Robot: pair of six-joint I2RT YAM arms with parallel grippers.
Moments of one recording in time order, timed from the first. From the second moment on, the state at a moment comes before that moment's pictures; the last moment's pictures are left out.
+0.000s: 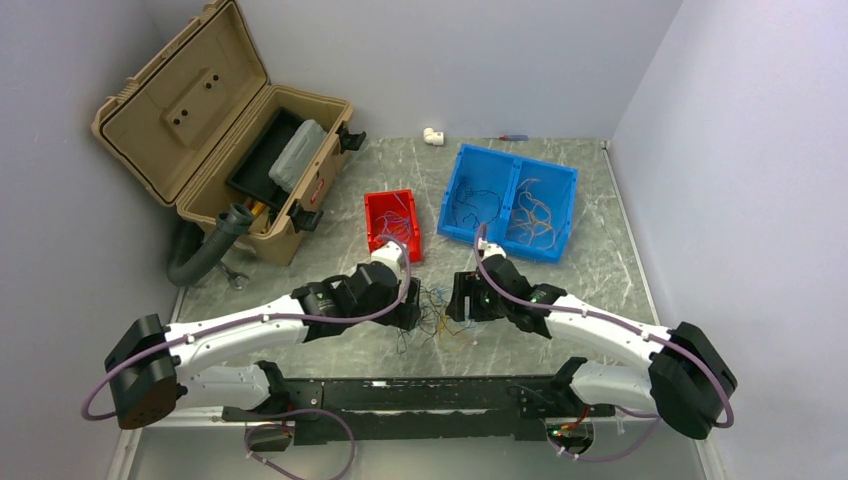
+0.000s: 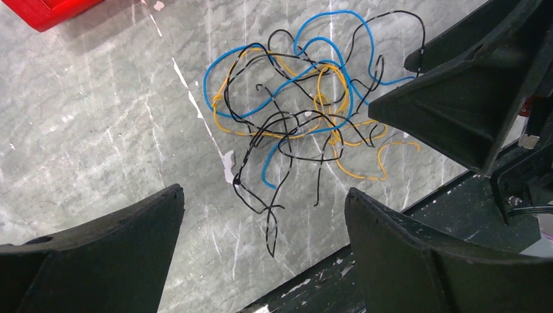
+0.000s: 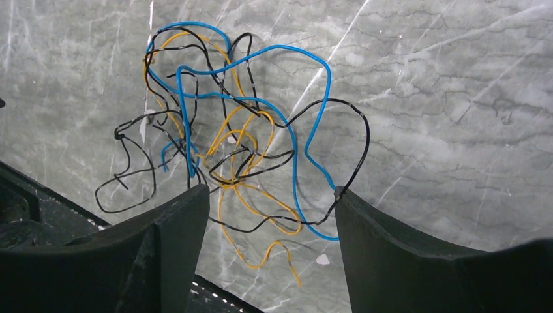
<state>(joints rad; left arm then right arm) -1.03 1.15 0.73 -0.34 -0.23 -0.63 0.77 1.12 0.52 -0.23 0.02 0.66</state>
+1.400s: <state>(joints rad) -1.02 0.94 0.83 -0.25 -0.22 -0.38 0.77 0.89 1.15 -0.52 0.07 0.46</state>
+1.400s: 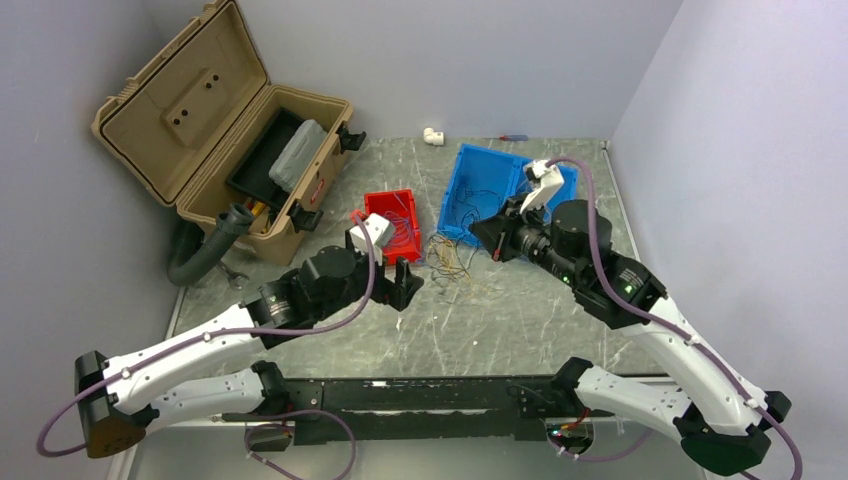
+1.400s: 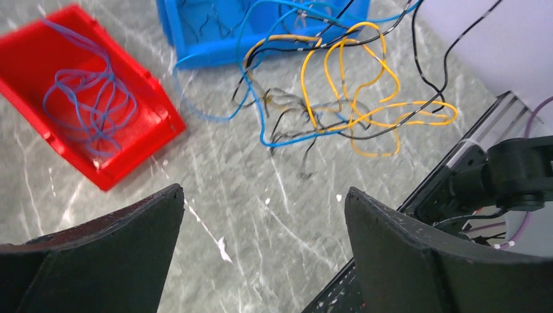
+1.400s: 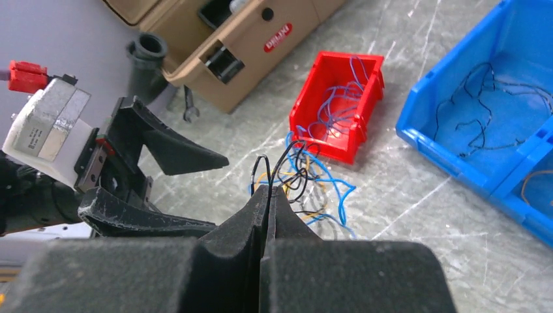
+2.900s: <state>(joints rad) -1.01 1.47 0.77 0.25 -0.13 -0.38 0.77 0.83 1.37 -0.68 0.09 0.48</state>
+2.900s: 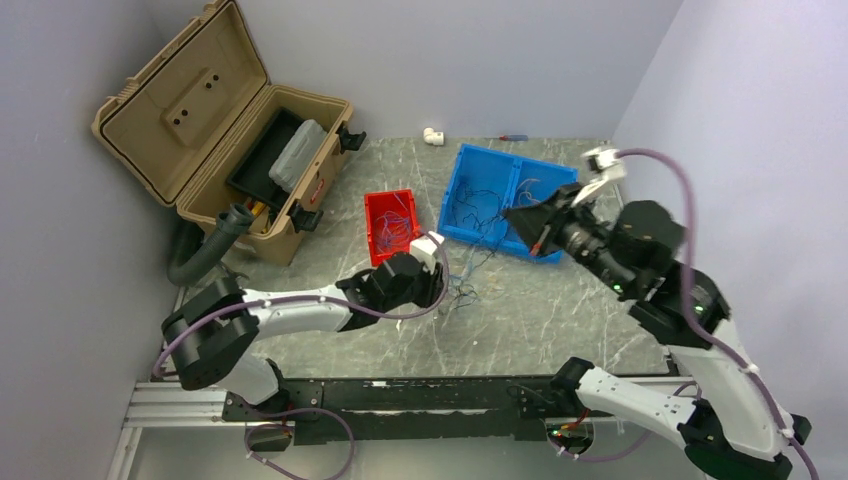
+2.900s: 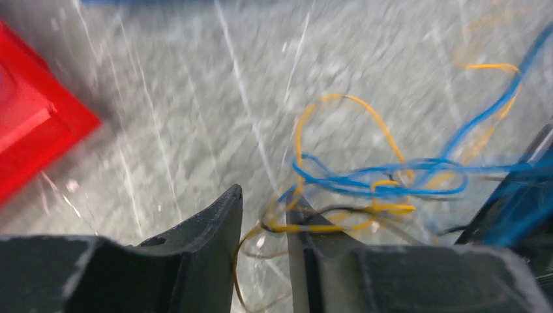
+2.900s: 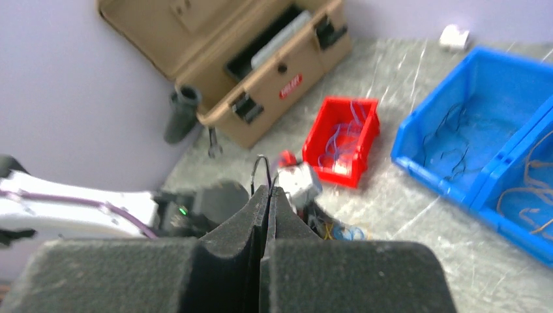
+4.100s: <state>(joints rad) -1.03 0.83 0.62 -0.30 -0.37 -0.49 0.77 0.70 1.05 -0.83 0.65 0.63</state>
